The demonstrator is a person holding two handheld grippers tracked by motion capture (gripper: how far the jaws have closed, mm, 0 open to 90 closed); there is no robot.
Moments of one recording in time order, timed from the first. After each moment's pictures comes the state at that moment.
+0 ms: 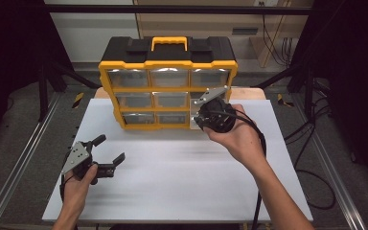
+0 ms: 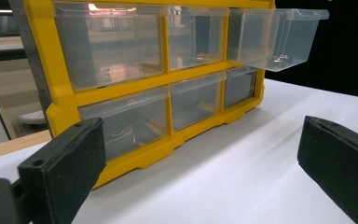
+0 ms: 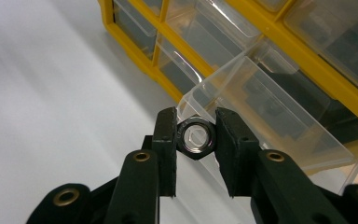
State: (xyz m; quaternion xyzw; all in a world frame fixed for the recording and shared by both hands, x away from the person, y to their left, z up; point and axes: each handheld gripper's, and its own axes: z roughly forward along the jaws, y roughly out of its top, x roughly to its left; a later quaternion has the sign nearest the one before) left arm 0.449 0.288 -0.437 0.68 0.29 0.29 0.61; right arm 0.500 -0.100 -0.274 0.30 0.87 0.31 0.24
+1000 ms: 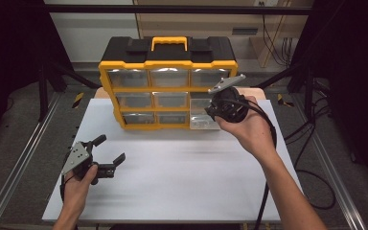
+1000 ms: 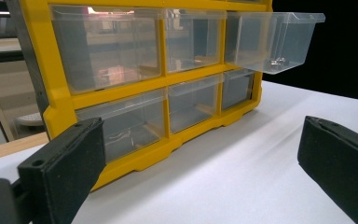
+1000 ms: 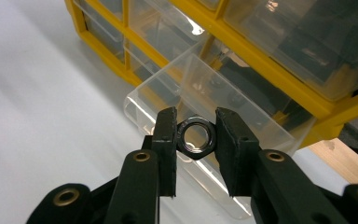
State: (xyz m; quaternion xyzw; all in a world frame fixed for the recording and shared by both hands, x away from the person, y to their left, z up) left arm 0.448 0.288 -0.436 0.68 0.28 0.29 0.61; right arm 0.516 -0.128 -0.260 0.33 0.85 0.32 0.25
